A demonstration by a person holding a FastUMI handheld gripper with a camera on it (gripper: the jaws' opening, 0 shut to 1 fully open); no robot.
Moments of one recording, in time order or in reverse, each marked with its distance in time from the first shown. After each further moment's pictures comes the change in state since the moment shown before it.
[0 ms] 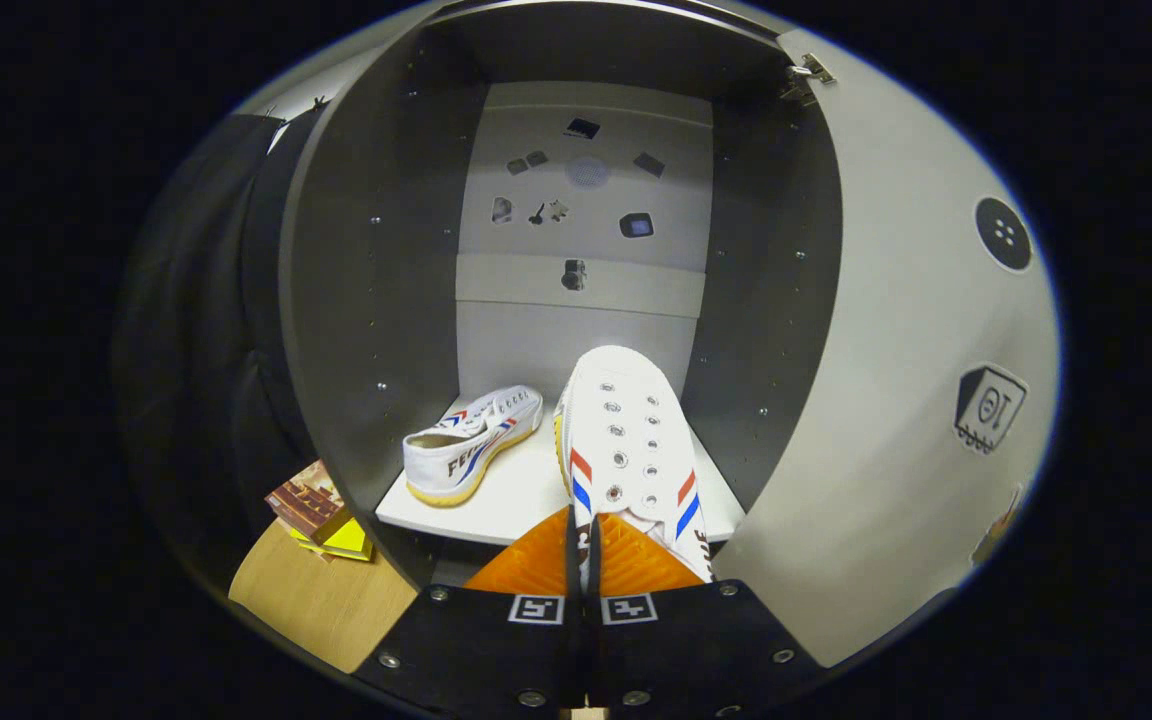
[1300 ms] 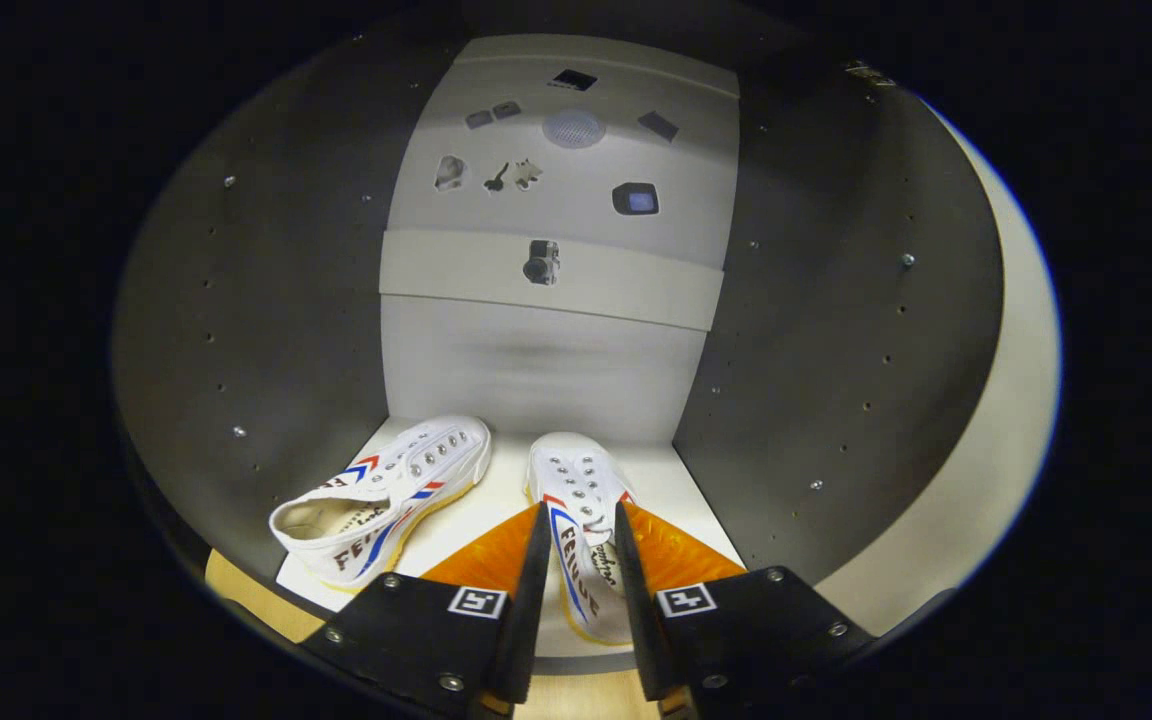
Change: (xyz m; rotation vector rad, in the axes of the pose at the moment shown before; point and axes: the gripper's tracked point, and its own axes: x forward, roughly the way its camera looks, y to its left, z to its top) arm 0.092 -0.015 0.018 -0.028 0.004 -0.074
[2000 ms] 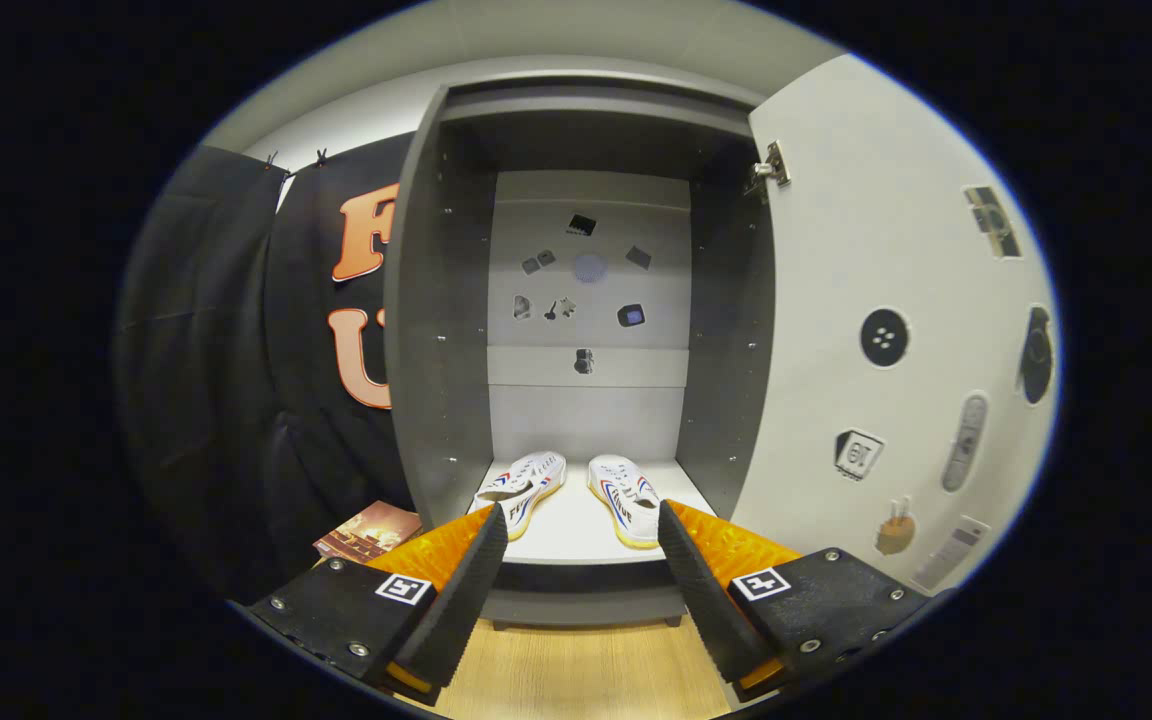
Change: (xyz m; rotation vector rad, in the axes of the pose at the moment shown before) arm -0.248 0.007 0.021 0.098 -0.183 0.061
